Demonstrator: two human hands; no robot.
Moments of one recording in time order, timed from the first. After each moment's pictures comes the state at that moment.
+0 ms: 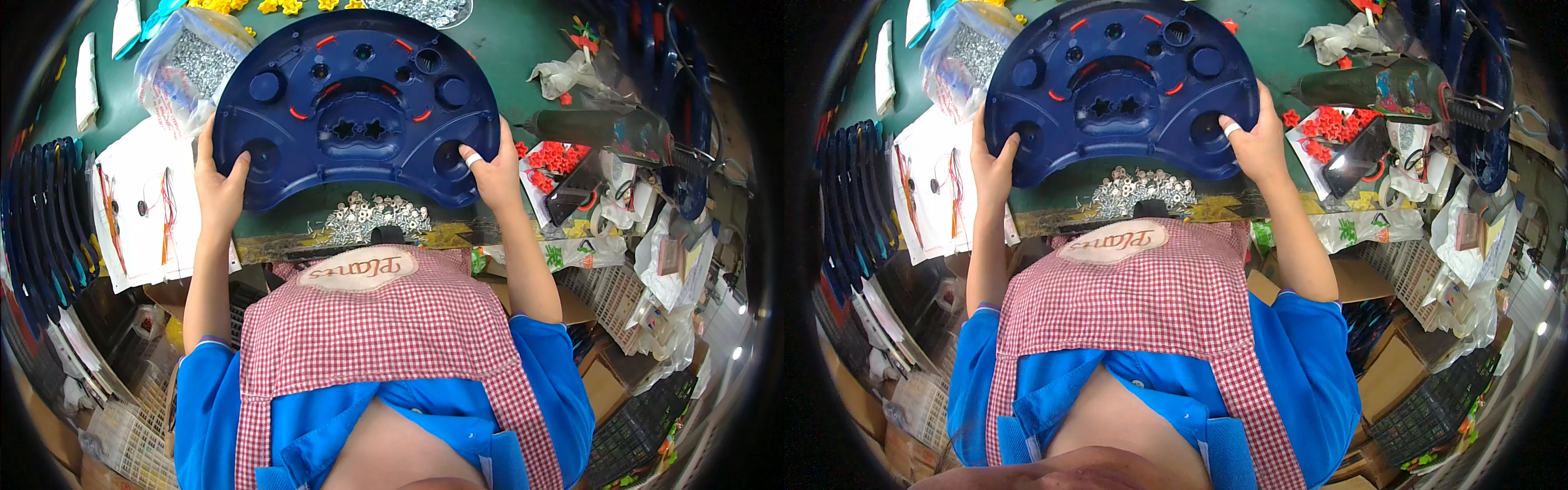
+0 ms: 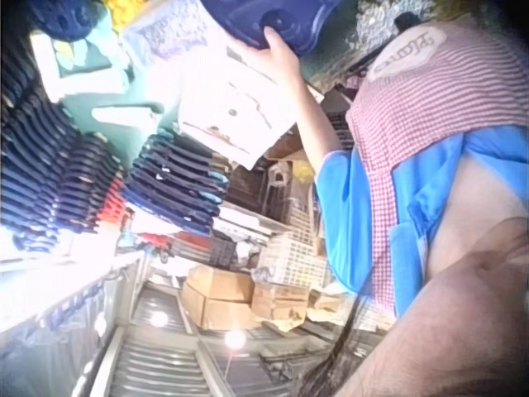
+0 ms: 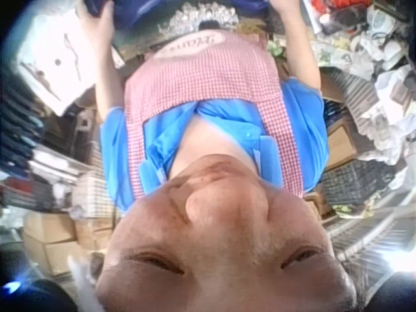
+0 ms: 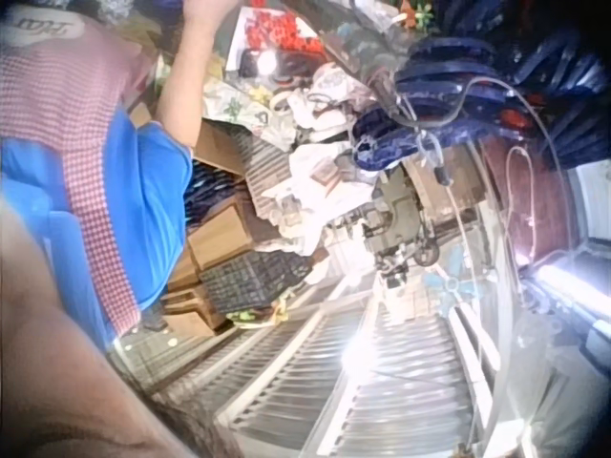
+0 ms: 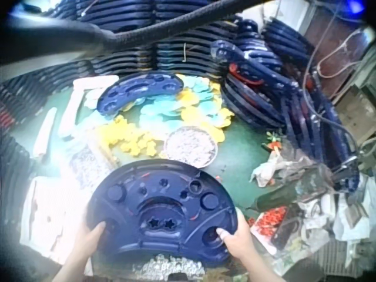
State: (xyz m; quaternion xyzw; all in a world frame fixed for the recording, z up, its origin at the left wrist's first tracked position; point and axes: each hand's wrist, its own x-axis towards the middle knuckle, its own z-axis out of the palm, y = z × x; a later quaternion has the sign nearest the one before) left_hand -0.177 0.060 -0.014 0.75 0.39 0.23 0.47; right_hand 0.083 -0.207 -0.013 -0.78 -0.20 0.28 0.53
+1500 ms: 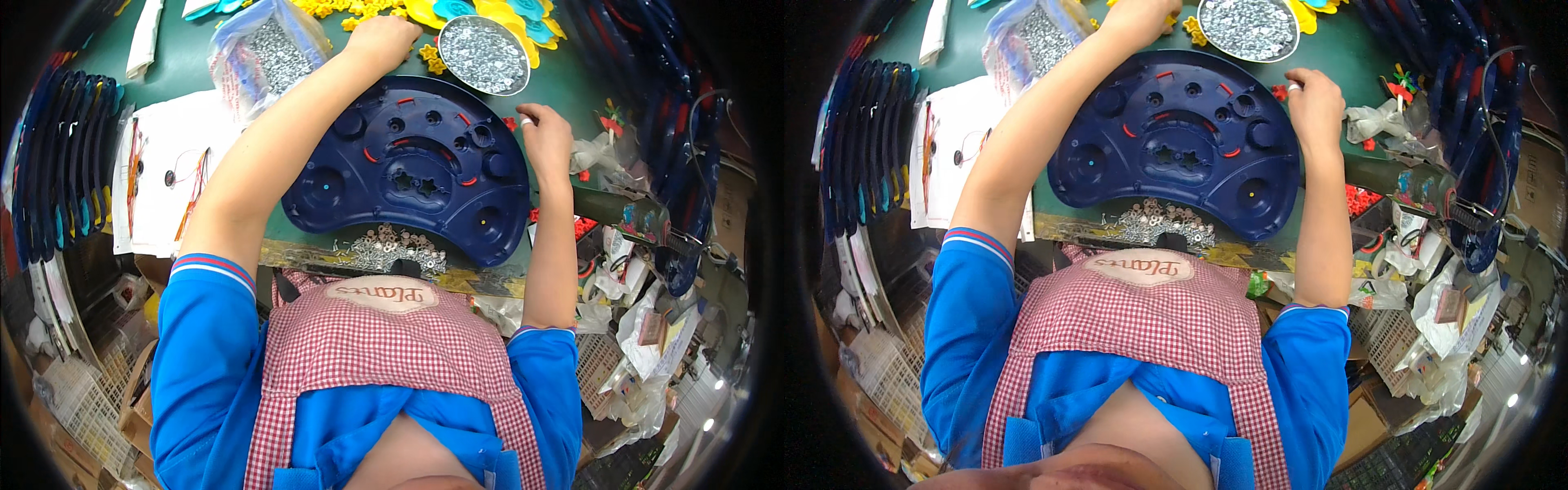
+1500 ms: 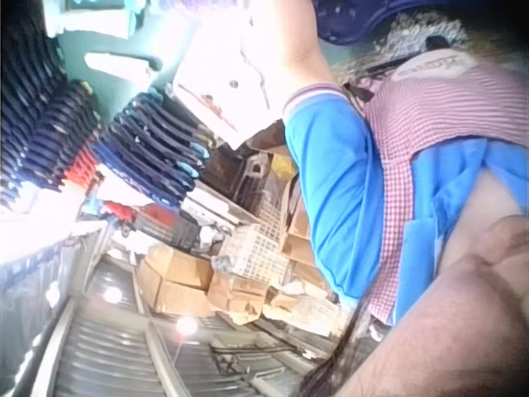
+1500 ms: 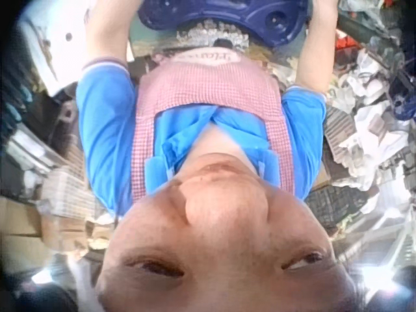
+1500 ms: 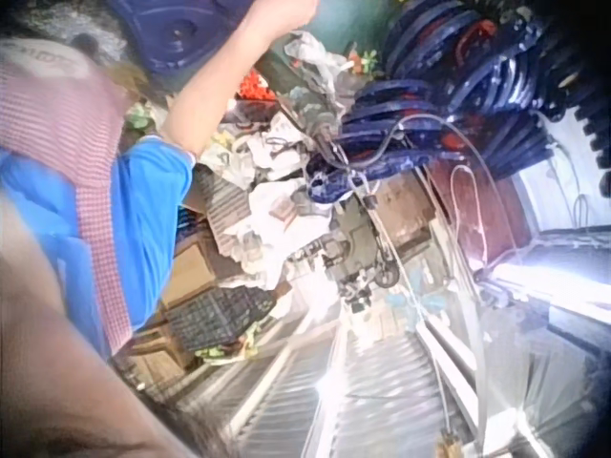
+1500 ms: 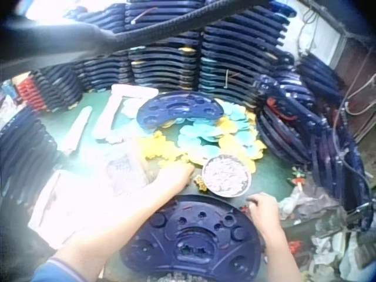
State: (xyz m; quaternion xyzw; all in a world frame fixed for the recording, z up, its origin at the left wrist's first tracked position) left_hand 0.047 0.151 -0.041 0.97 0.20 0.14 0.04; right_hand 0.188 -0.108 0.013 -0.89 -0.42 0.03 0.17
